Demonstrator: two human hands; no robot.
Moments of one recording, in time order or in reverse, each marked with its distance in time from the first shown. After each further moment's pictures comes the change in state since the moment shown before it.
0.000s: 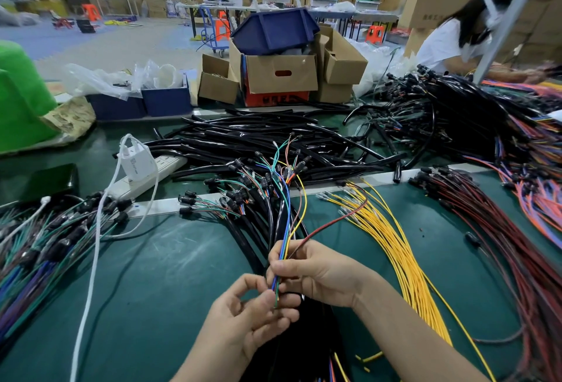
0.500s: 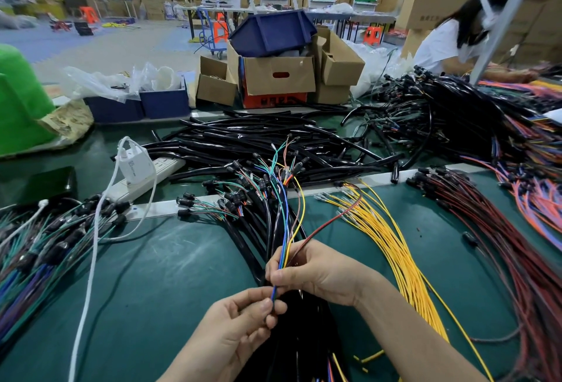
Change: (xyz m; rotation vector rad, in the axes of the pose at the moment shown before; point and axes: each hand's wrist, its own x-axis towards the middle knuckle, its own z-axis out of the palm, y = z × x) left_hand 0.007 -0.001 -0.012 -0.002 -0.005 -0.148; right_hand -0.002 0.000 -0.004 -0.198 0.020 -0.050
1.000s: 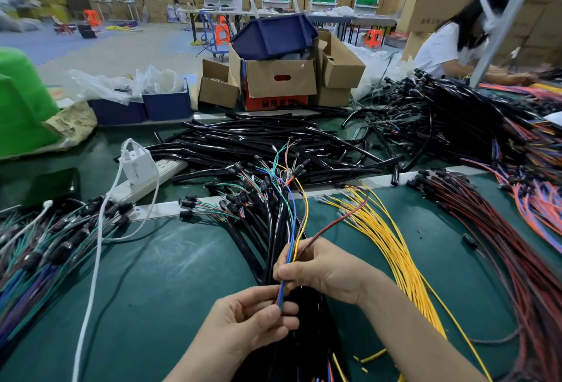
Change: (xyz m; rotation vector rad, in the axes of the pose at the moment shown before) left_hand -0.007 0.001 0.002 0.219 -0.080 0.109; right_hand -0.003 0.000 -0.005 -0.029 0.078 -0.019
